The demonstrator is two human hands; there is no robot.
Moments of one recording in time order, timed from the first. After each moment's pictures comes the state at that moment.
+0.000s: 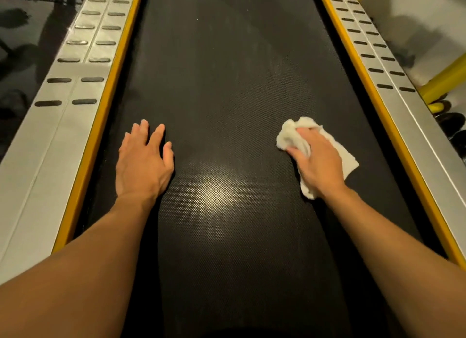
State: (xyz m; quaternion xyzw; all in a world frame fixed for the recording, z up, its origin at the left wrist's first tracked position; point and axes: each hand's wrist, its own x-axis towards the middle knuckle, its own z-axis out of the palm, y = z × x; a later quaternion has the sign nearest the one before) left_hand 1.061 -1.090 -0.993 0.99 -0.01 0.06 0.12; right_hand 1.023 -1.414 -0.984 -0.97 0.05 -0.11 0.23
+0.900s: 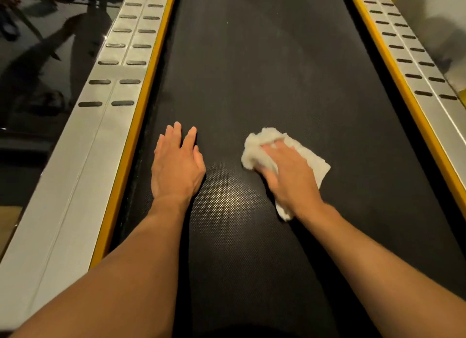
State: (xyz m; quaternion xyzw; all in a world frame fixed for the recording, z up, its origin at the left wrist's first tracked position) left_hand 1.064 -1.087 -0.998 0.99 -0.01 0.06 0.11; right_hand 1.030 -1.311 -1.003 -0.97 -0.07 -0.07 0.24
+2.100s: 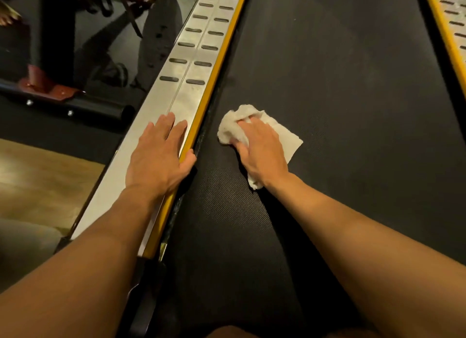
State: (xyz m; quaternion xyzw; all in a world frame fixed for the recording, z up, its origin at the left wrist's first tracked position) left_hand 1.007 -0.956 -0.966 1.00 -0.03 0.05 0.08; right_hand 1.068 -1.170 -1.010 -0.95 -0.18 -0.07 0.23
